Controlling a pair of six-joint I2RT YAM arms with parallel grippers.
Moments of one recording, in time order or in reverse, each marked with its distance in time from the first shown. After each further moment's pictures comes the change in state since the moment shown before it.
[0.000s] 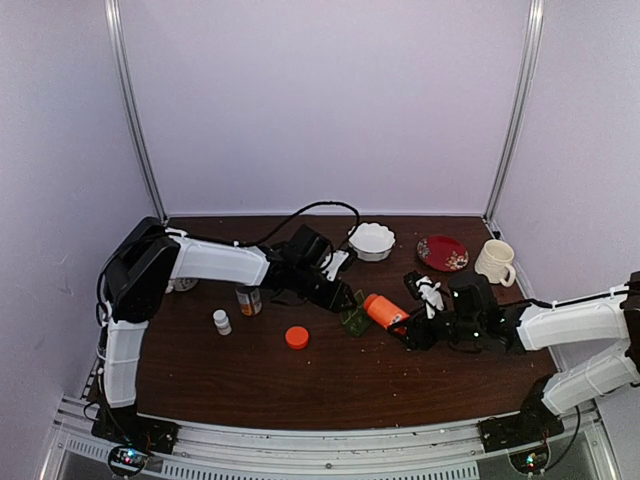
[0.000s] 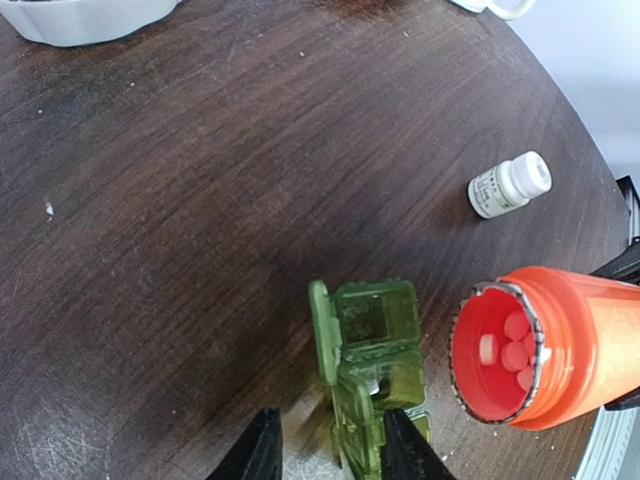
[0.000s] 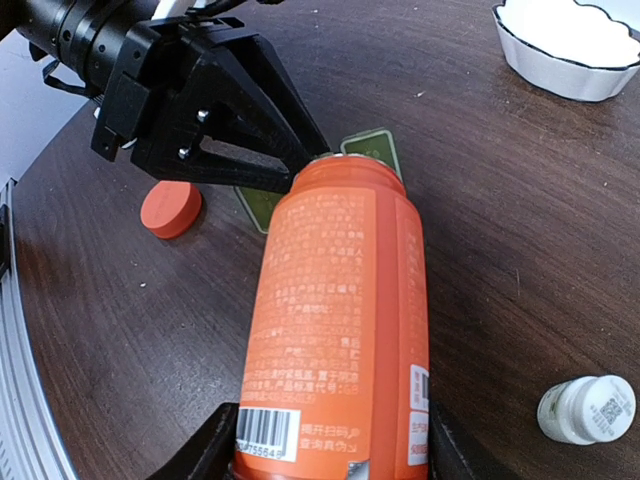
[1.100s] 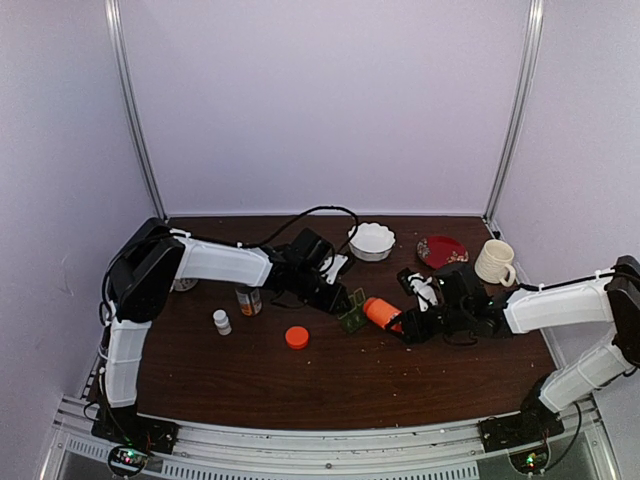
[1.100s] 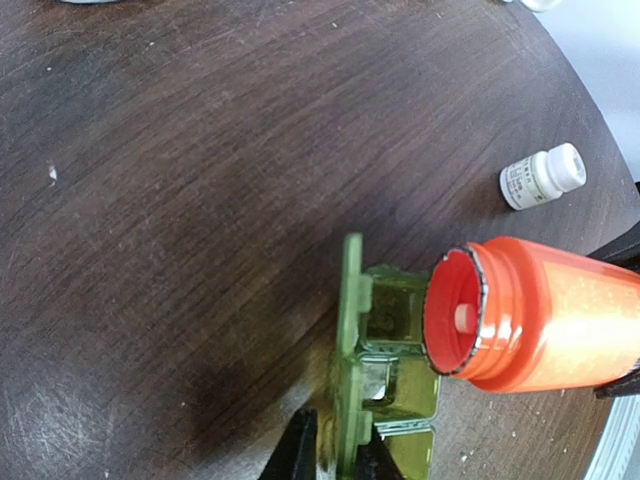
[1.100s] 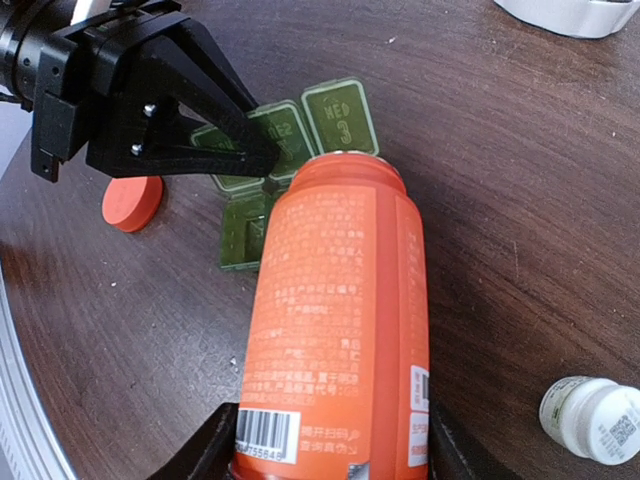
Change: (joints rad) left arm 0.000 0.026 0.015 -0.038 -0.024 -0.023; right arm -0.042 0.129 0.128 -0.143 -0.030 0.036
